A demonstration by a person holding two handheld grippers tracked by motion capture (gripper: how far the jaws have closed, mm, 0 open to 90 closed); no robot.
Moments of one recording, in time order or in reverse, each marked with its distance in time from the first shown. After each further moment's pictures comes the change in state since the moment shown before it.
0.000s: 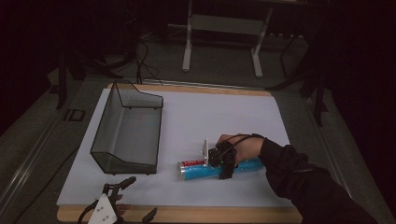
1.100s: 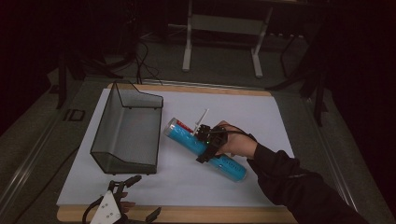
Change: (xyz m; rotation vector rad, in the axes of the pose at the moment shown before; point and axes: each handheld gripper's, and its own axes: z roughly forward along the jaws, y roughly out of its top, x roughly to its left) left arm 0.001 0.003 0.011 -0.010 -0.058 0.001; right arm -0.029 0.024 -0.041 -0.292 -0.031 0.535
